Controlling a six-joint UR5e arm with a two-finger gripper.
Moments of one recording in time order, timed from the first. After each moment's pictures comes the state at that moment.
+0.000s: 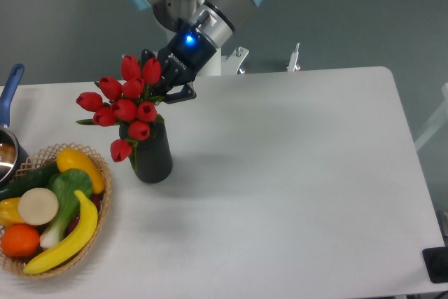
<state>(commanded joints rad) 2.65 -1.42 -2.22 -0.74 0.40 1.06</state>
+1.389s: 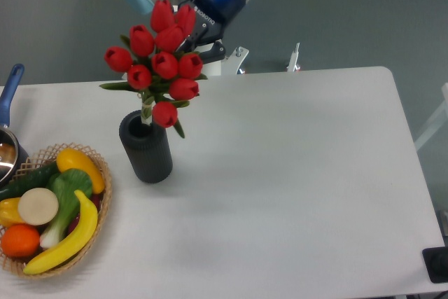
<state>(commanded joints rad) 2.79 -1.38 -2.05 -0.74 0.28 0.79</state>
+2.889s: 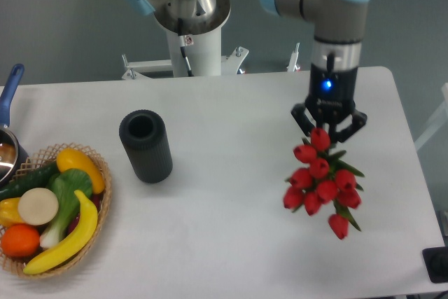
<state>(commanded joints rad) 2.69 -1.87 -1.67 -0.83 1.50 1.06</state>
